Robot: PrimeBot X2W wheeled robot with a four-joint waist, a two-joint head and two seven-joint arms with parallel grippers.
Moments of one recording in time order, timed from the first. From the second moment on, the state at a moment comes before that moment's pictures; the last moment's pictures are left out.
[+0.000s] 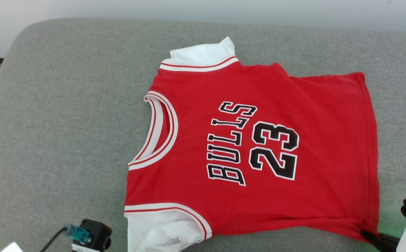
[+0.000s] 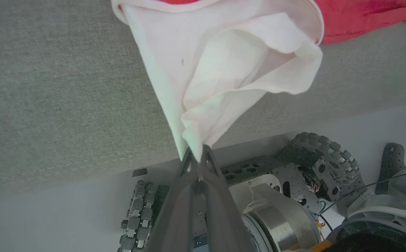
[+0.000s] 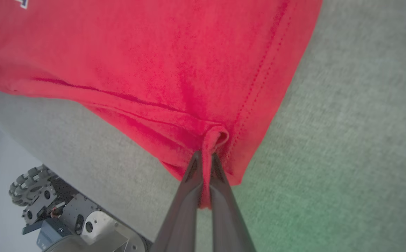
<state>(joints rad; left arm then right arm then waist) -0.05 0.94 -0.71 -0.43 -1.06 0.39 0.51 0.02 -0.72 0.29 -0.05 0.87 0.13 0.55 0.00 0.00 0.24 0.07</state>
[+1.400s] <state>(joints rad) -0.88 0.66 -0.74 0.37 -0.85 -0.08 0.57 -0.57 -0.57 0.44 0.27 0.69 0.13 0.45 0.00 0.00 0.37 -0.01</state>
